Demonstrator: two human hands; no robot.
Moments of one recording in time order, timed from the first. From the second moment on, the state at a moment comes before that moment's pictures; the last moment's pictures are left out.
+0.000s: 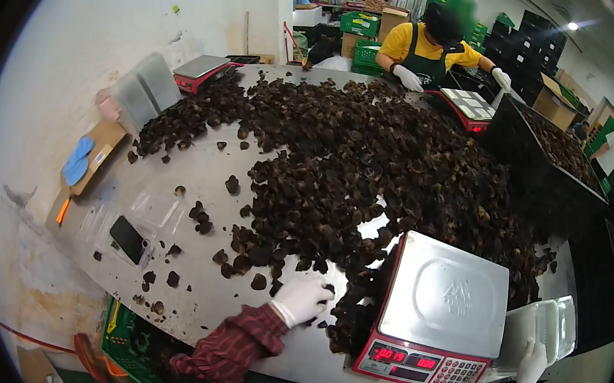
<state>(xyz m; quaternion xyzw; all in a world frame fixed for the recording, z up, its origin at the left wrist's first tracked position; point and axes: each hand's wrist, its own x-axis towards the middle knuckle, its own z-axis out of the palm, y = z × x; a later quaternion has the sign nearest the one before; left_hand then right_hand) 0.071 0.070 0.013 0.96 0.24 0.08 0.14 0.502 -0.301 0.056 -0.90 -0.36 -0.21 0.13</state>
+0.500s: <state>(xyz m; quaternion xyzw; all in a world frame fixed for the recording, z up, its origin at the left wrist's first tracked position) 0.095 0.094 0.015 0.93 0.35 0.08 0.06 0.507 -0.305 0.052 -0.91 -0.35 -0.20 0.13</state>
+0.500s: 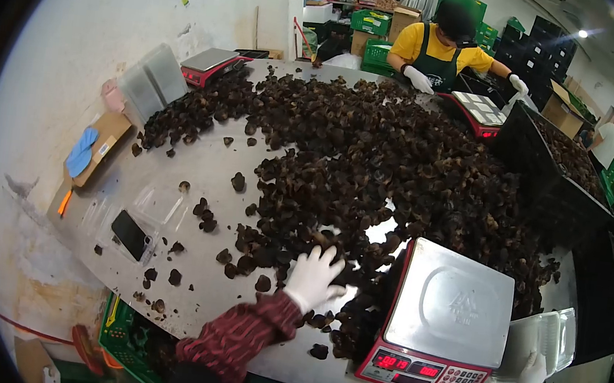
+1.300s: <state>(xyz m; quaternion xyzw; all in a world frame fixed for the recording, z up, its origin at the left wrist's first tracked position) -0.015 0.086 0.008 0.89 0.38 0.23 0.13 0.511 -0.315 0.065 -0.88 -0.40 -0.14 0.21</state>
